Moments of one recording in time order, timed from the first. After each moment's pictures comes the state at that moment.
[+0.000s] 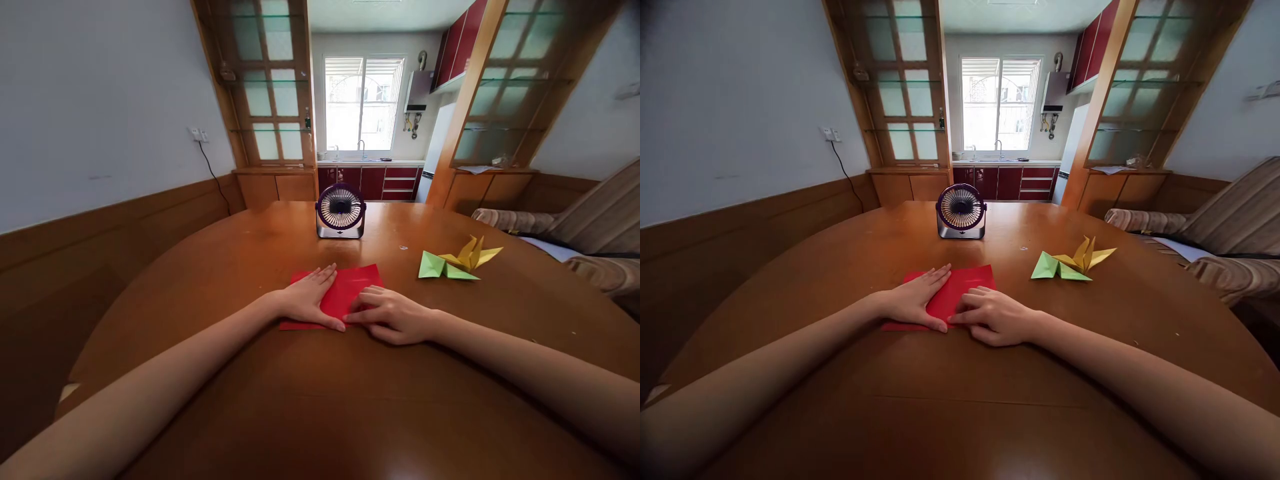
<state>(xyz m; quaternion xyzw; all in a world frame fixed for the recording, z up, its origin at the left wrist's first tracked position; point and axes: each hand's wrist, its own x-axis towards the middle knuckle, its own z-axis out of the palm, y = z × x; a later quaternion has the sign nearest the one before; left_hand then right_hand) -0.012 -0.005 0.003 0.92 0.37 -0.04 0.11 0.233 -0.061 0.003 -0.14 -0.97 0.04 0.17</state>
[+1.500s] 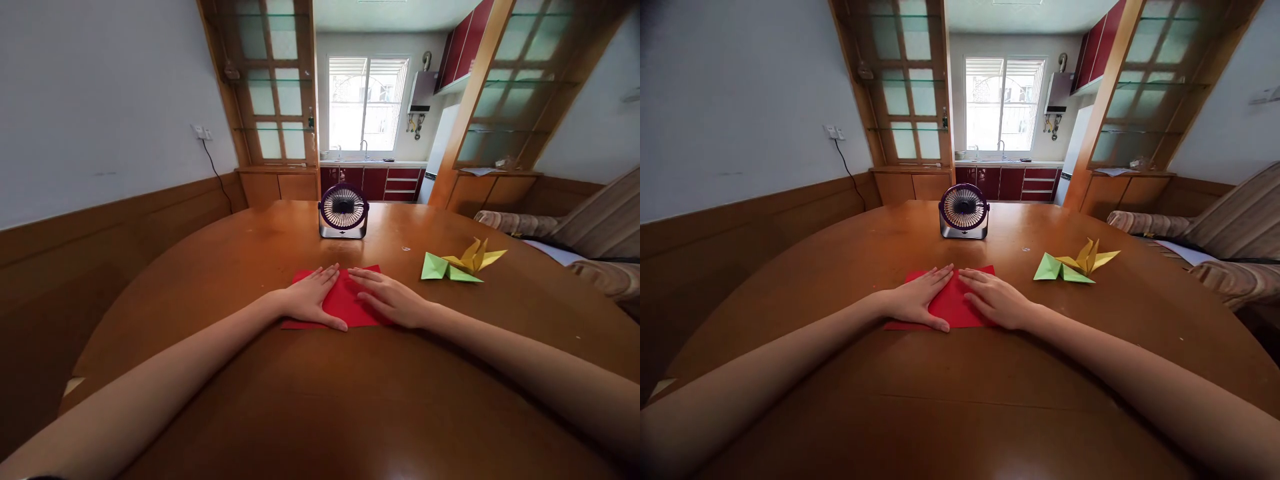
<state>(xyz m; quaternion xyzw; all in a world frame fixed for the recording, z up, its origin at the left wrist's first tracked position) -0.013 -0.005 0.002 0.93 0.35 -0.02 0.11 0.231 -0.044 -0.002 -0.32 -0.91 0.10 0.24</state>
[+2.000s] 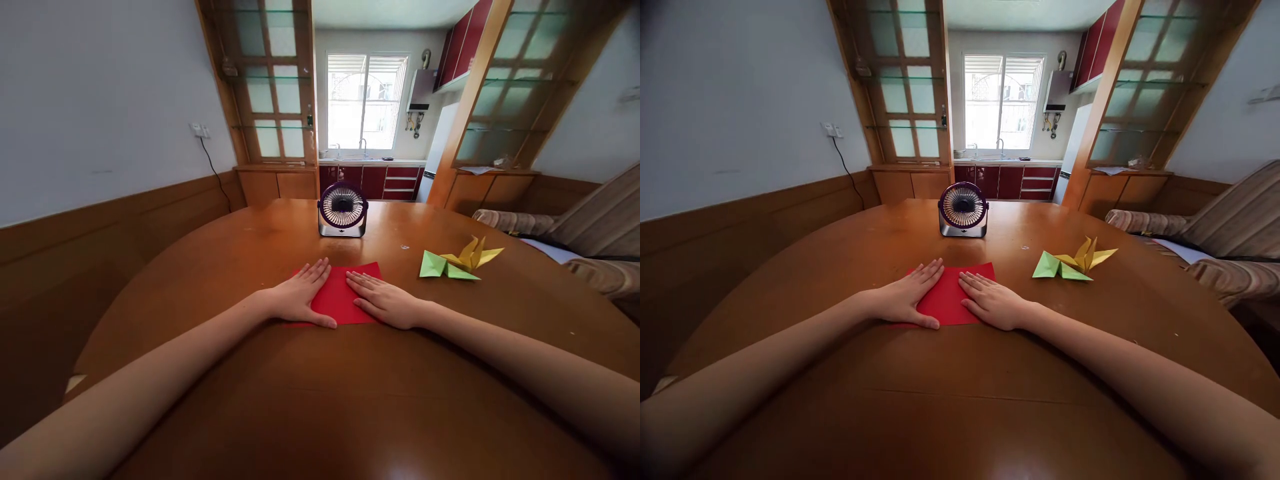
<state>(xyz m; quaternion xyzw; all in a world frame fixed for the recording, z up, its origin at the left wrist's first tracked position) -0.034 -0.011 0.004 0.93 0.35 -0.02 0.08 0.230 -0.032 -0.023 -0.34 -0.93 0.07 0.12</state>
